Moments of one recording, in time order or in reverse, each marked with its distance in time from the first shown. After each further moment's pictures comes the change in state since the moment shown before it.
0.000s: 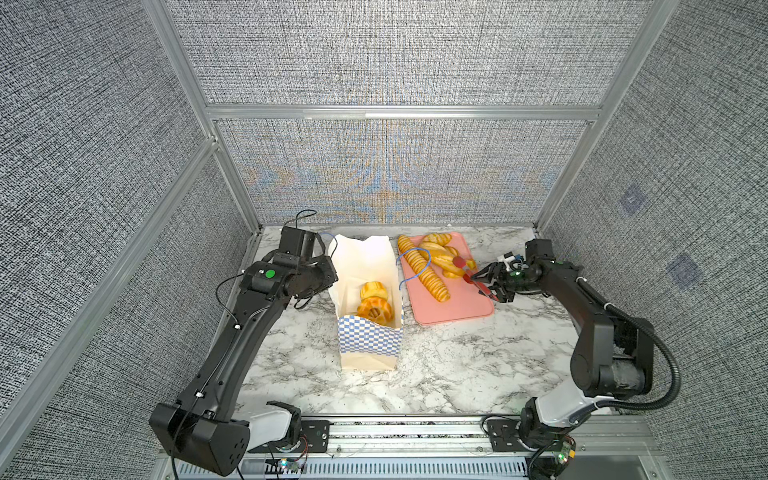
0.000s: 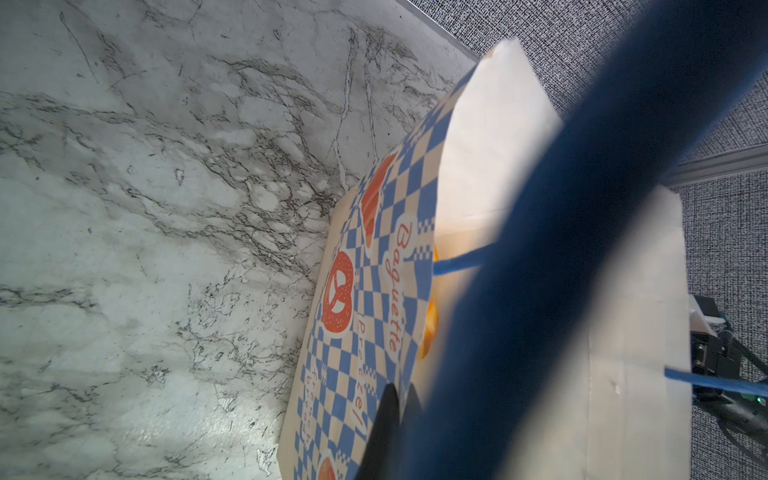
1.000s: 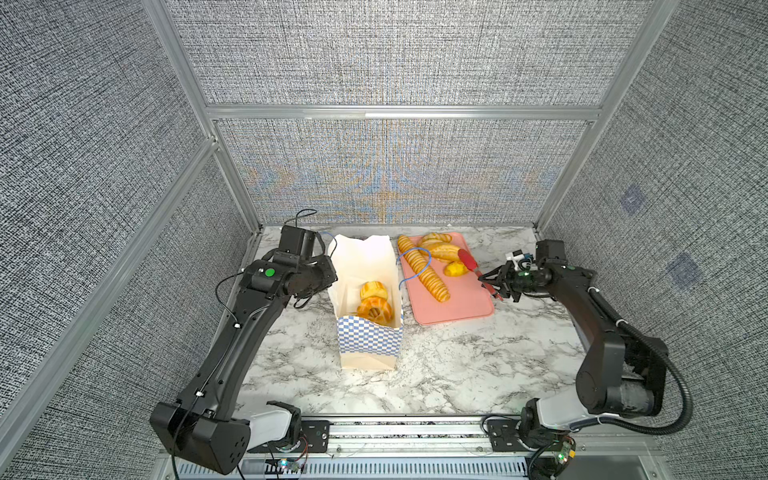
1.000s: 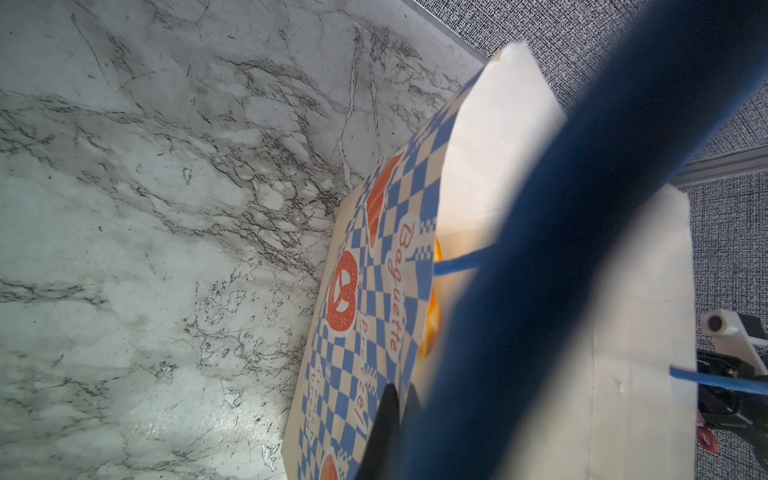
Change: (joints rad) left arm 0.000 0.005 0.014 -0.019 -0.008 0.002; right arm -0.035 -0.129 -0.036 -0.006 -0.020 0.023
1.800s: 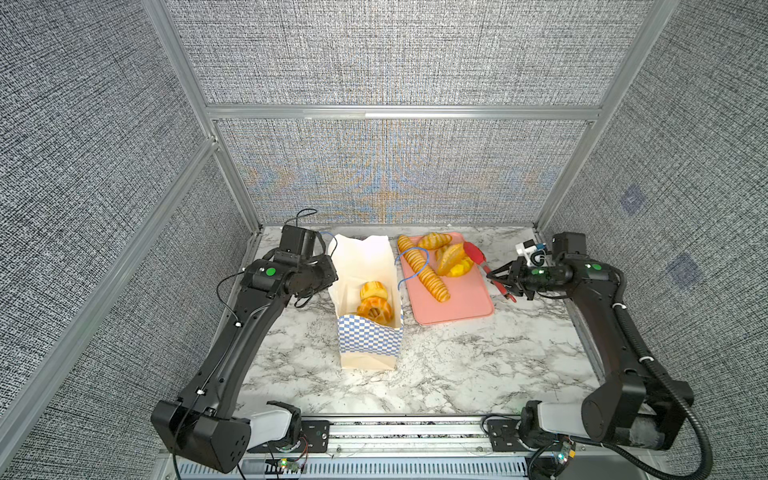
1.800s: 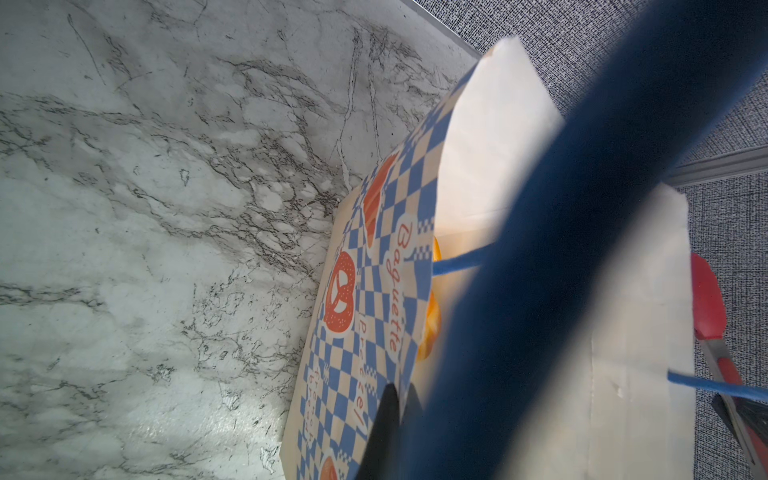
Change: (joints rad) left arm 0.000 0.007 0.000 0.006 0.002 0.000; right arm -0.002 -0.156 0.134 -0.264 0.023 -0.143
